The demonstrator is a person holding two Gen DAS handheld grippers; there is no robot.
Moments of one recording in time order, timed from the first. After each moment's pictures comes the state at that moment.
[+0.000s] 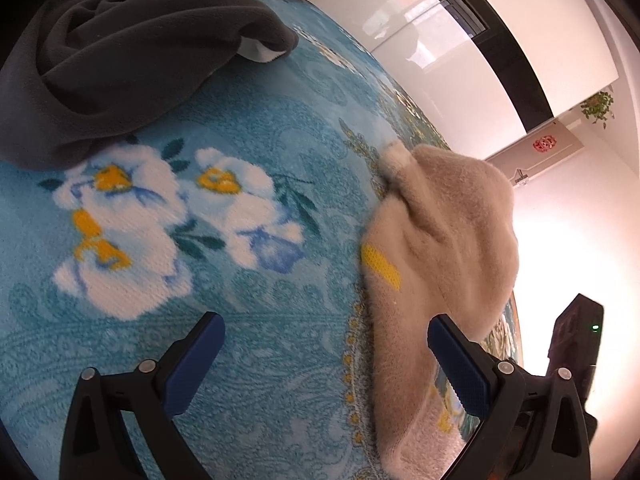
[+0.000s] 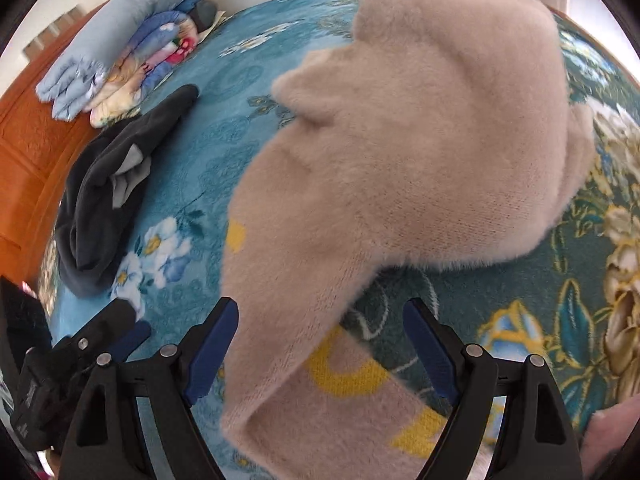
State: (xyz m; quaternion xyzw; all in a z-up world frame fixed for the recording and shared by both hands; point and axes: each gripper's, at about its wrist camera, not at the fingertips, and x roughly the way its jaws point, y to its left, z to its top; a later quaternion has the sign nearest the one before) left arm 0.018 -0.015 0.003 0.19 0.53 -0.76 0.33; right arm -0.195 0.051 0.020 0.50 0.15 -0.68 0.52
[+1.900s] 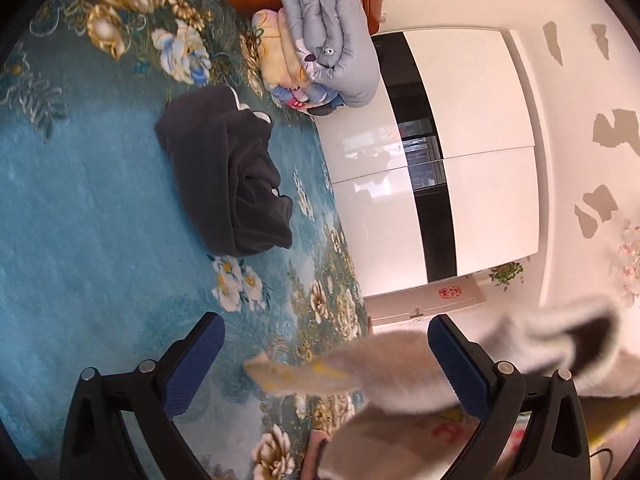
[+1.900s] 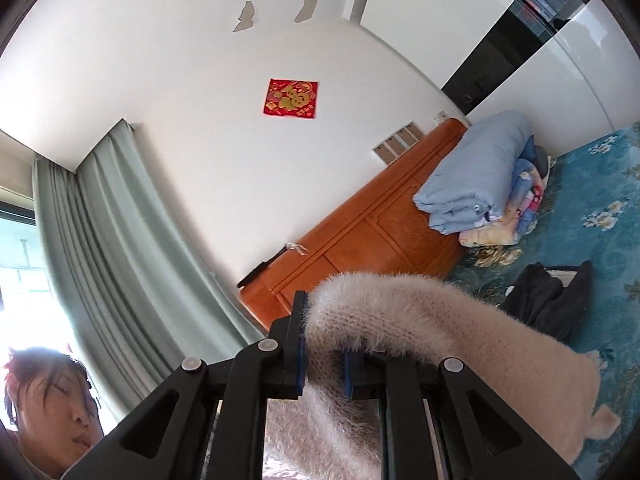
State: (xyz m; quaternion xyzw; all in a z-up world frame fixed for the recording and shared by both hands) left arm 0.356 0.097 0.155 -0.10 0.62 -0.71 0.31; right arm 0.004 0.238 0.444 0.32 -0.15 -0.34 0.87
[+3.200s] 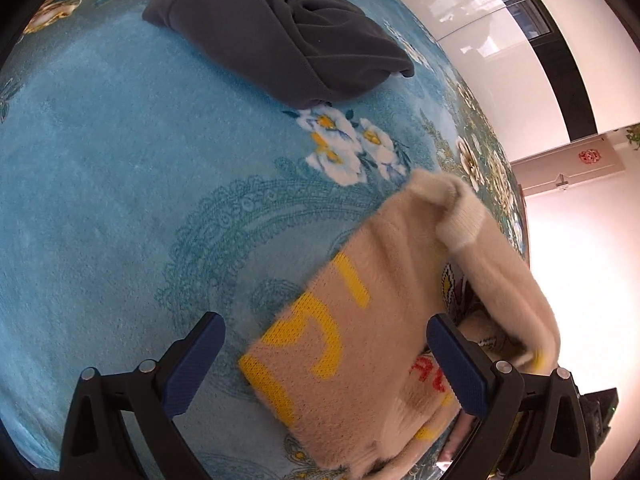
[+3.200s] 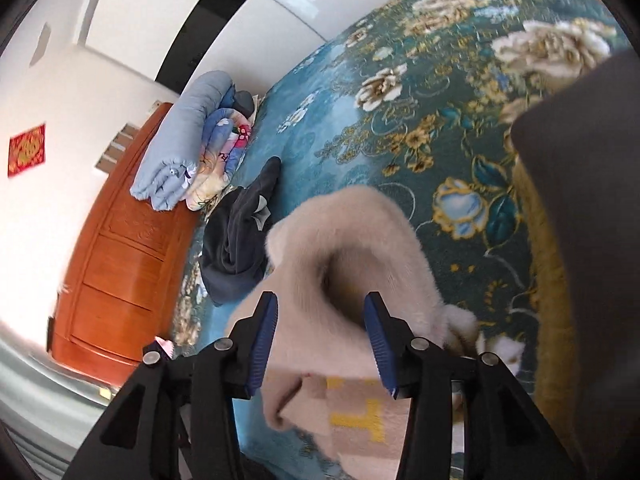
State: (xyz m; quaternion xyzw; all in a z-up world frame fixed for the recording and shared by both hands) left arm 0.187 0.074 0.055 0.28 0.59 -0.67 0.36; right arm -0.188 0.295 0.154 0.54 -0.05 -0.62 0.56
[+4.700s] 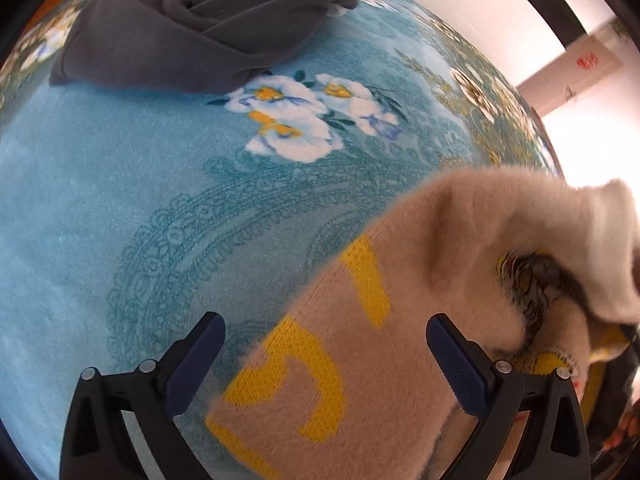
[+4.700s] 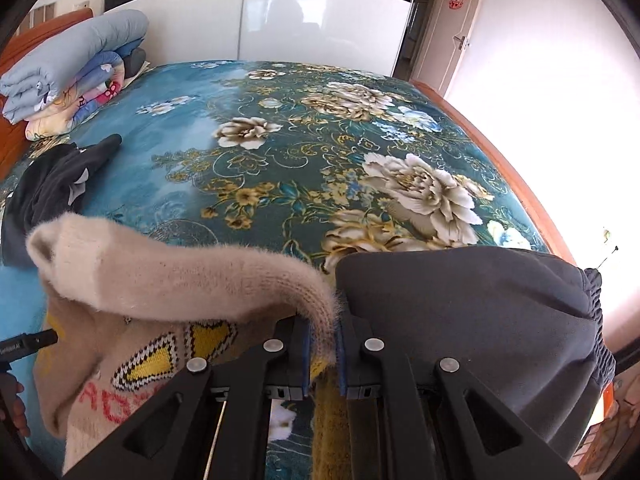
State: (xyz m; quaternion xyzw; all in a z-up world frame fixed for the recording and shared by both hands) left arm 0.112 0.056 0.022 0.38 0.48 -0.71 0.35; right arm -0.193 0.286 0.170 0.36 0.25 -0.83 0.35
